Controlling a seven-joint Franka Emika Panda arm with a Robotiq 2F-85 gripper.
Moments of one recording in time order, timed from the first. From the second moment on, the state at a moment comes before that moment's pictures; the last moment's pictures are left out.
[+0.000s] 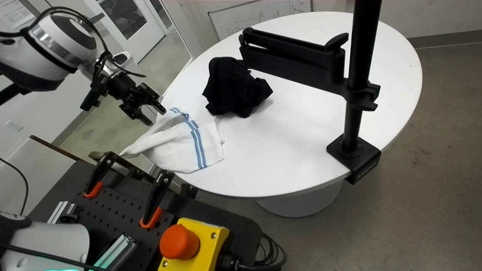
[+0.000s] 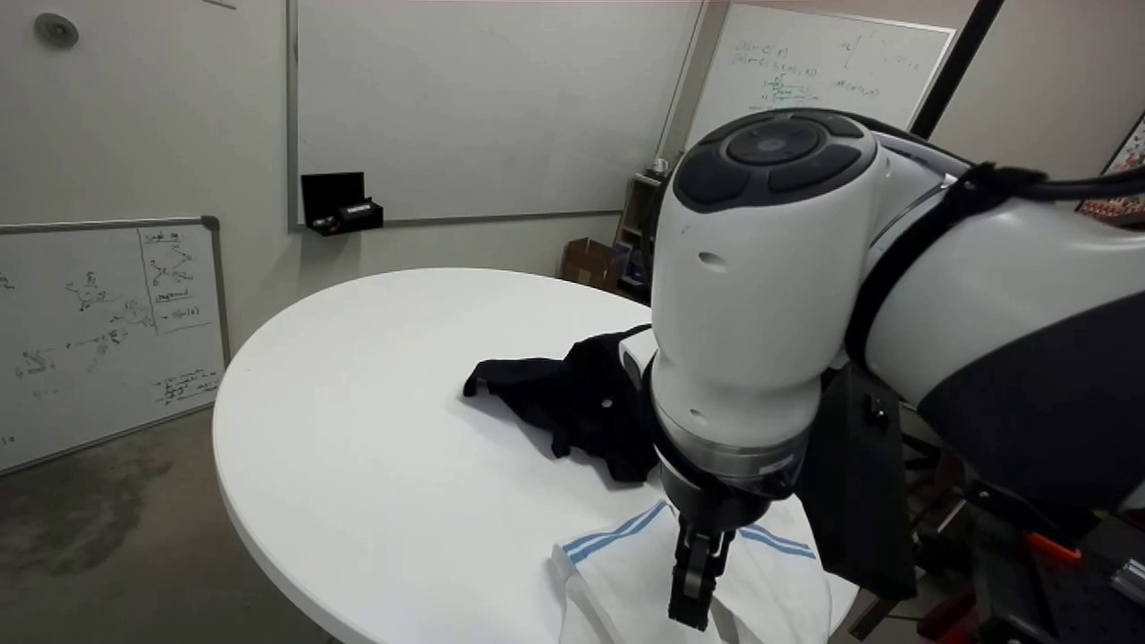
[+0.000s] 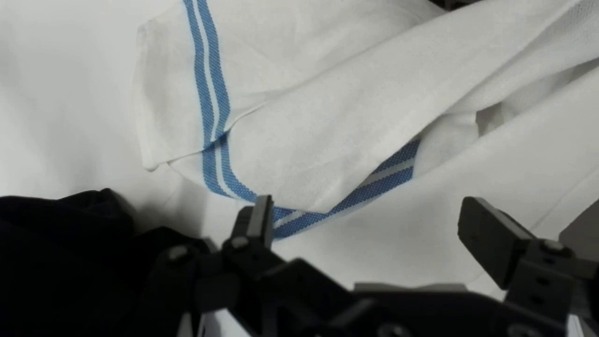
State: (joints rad) arm 0.45 0.56 -0.02 -2.33 -0.62 2.52 0.74
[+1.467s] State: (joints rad) arm 0.47 0.69 -0.04 -2.31 -0.72 2.72 0.85
